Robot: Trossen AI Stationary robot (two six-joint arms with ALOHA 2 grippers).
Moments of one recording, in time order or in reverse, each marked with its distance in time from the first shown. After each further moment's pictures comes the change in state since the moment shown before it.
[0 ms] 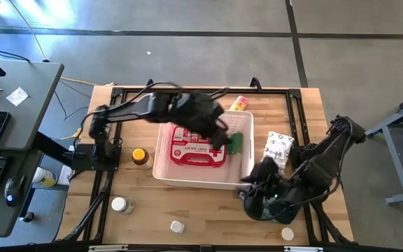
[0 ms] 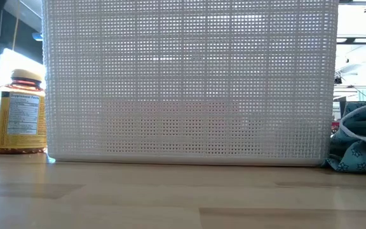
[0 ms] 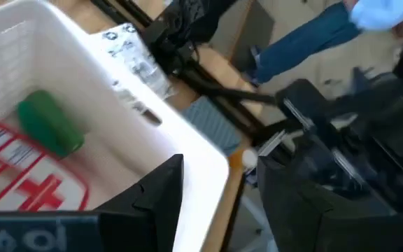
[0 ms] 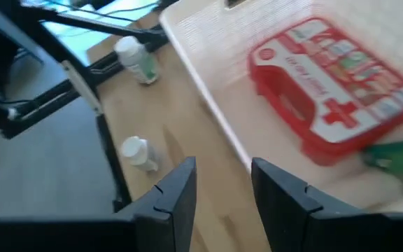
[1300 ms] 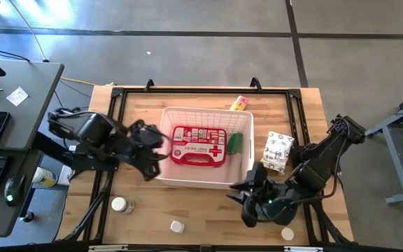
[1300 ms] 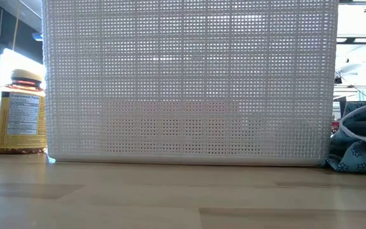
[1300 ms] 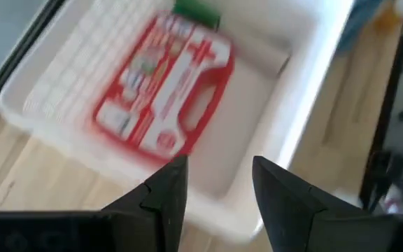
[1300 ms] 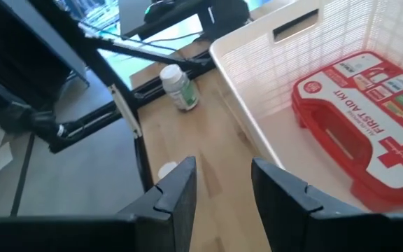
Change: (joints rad) left arm -0.384 -0.389 -0.335 -0.560 -0.489 0.000; right arm -0.020 -0.008 -0.089 0.312 0.021 -0.181
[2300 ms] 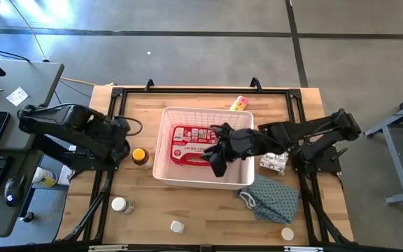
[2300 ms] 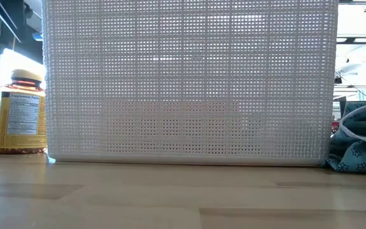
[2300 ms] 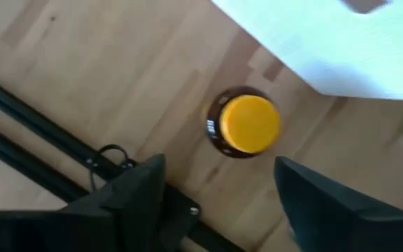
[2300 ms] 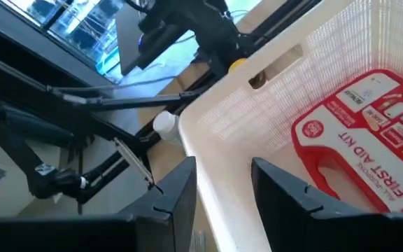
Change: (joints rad) left arm 0.250 -0.603 -0.795 -0.004 0.233 -0.027; right arm -0.486 0.000 0.000 0.202 -0.504 -0.111
